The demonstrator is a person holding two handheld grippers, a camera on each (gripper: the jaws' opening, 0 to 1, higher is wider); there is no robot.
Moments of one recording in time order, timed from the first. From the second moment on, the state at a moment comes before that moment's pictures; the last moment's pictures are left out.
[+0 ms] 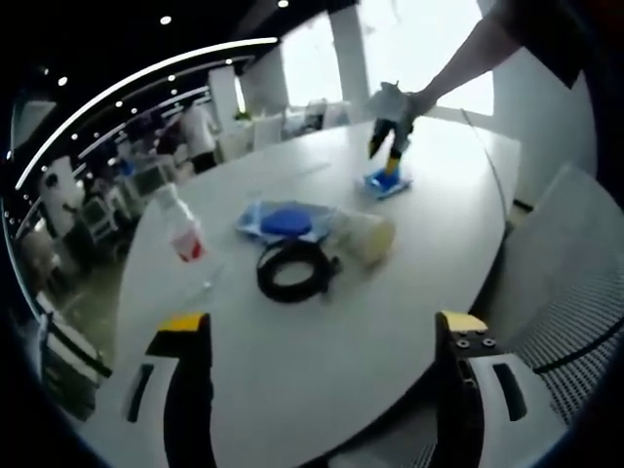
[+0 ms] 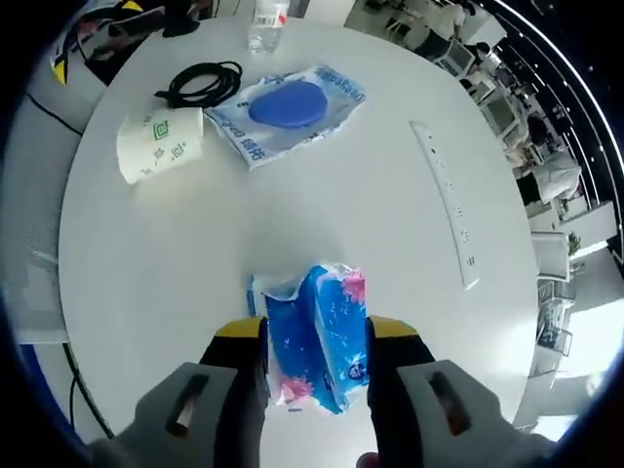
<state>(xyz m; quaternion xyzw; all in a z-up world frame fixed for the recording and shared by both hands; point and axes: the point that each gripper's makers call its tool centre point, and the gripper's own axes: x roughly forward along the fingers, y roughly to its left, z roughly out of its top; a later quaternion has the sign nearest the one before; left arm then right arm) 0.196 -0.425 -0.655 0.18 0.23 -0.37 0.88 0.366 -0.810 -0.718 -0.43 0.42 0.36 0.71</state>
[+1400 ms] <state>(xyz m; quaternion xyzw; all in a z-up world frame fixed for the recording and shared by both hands) 0.194 -0.430 -0.639 0.16 0.20 -0.39 0.88 0.335 -0.618 -0.676 -0.44 0.29 0.50 0.69</state>
